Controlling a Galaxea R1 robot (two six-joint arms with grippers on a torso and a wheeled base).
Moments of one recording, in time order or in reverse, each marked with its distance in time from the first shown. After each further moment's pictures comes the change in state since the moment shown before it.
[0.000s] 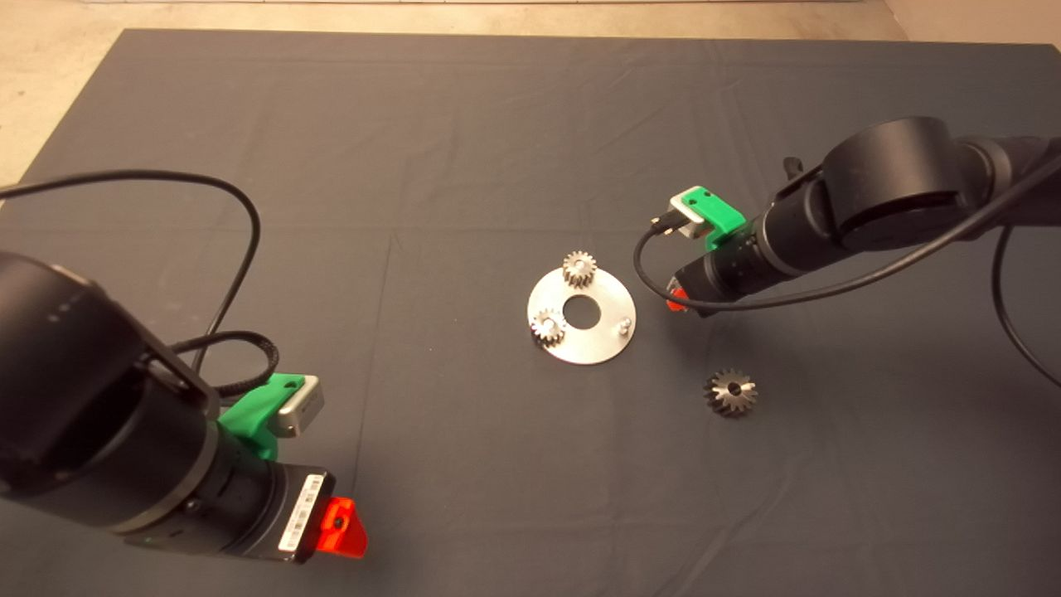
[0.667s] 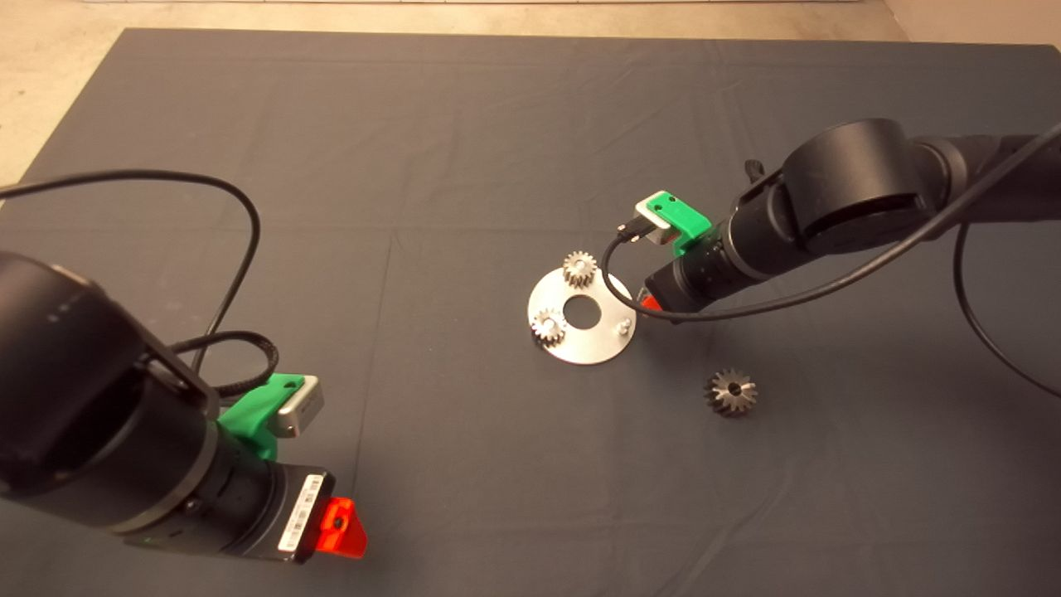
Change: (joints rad) left arm 0.000 0.000 0.000 0.000 0.000 0.000; right arm 0.000 0.064 -0.017 0.002 -0.004 -0.001
